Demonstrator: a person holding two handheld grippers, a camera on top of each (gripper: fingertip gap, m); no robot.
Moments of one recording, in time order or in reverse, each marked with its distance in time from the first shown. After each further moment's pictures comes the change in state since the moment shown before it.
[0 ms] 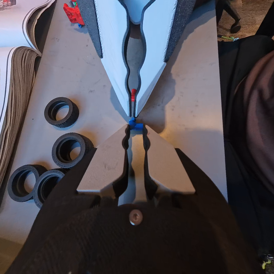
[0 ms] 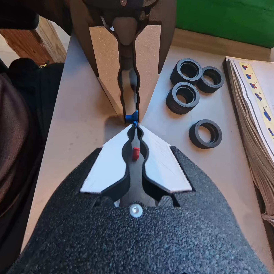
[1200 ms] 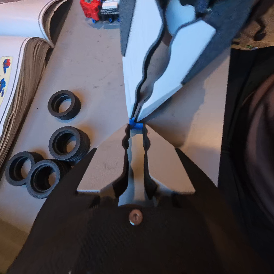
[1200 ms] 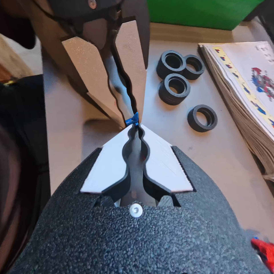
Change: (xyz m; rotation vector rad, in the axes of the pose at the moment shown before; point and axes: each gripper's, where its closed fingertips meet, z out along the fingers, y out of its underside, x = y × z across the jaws) left arm 0.003 -0.002 0.002 -0.011 -0.110 -0.079; right arm -0.004 0.001 0.002 -0.011 0.227 0.135
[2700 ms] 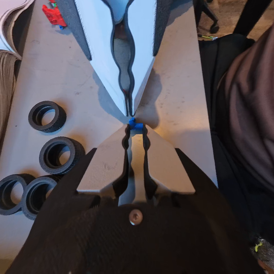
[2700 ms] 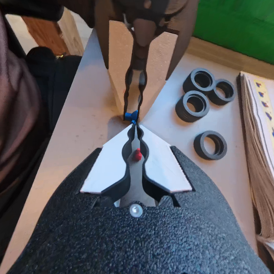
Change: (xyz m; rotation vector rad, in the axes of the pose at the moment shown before) left arm 0.011 0.004 -0.005 0.019 0.207 0.107; right arm -0.006 -0.001 -0.004 0.030 -0.323 -0.253
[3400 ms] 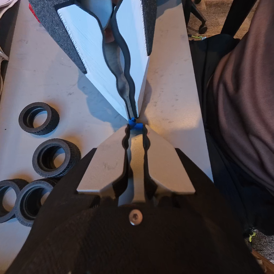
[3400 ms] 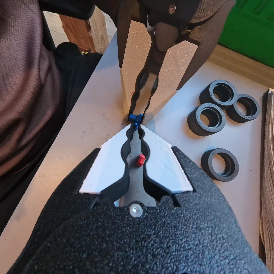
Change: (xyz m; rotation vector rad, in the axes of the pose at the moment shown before) left arm 0.006 0.001 -0.001 0.001 0.058 0.006; right arm -0.010 -0.004 0.005 0.008 -0.163 -0.073
